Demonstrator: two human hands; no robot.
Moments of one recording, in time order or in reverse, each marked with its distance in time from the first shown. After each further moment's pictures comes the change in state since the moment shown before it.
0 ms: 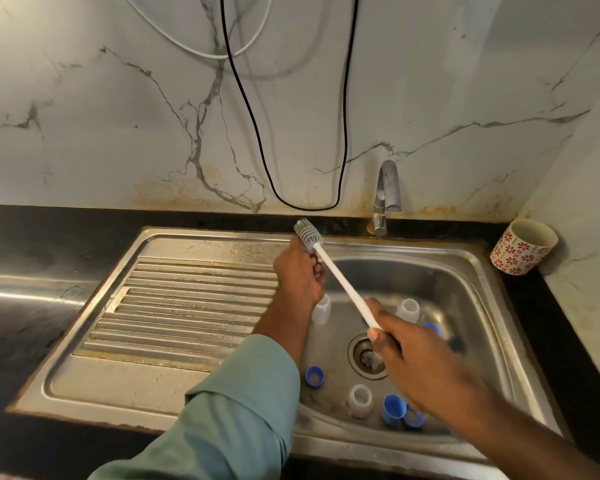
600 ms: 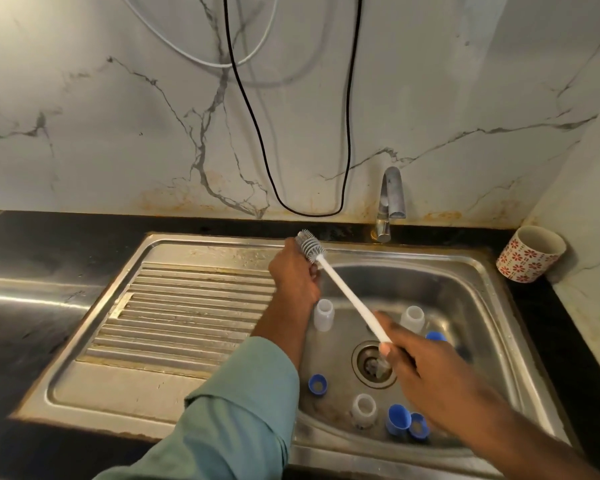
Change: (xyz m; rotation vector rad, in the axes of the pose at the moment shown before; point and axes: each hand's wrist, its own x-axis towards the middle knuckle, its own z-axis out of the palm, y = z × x) left_hand 0.005 0.011 0.003 -0.070 0.004 -0.025; right_hand -0.005 0.002 -0.006 0.030 -0.031 -0.003
